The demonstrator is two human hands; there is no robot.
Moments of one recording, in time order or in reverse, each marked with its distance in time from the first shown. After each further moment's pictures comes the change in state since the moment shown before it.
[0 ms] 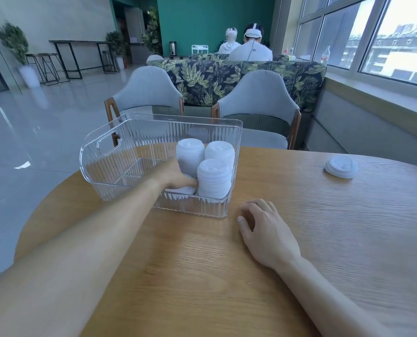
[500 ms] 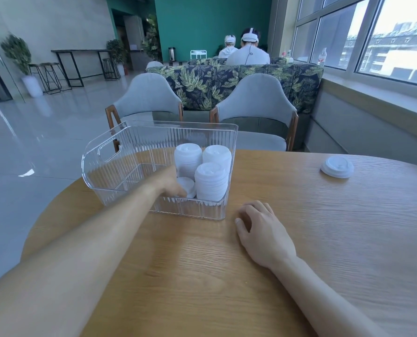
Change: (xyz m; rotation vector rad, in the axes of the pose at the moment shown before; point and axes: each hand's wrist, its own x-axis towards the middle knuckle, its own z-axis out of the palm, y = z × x) left_hand 0.000 -0.008 -0.001 0.095 -0.035 0.005; right_hand 0.001 0.001 0.001 -0.009 -0.016 0.023
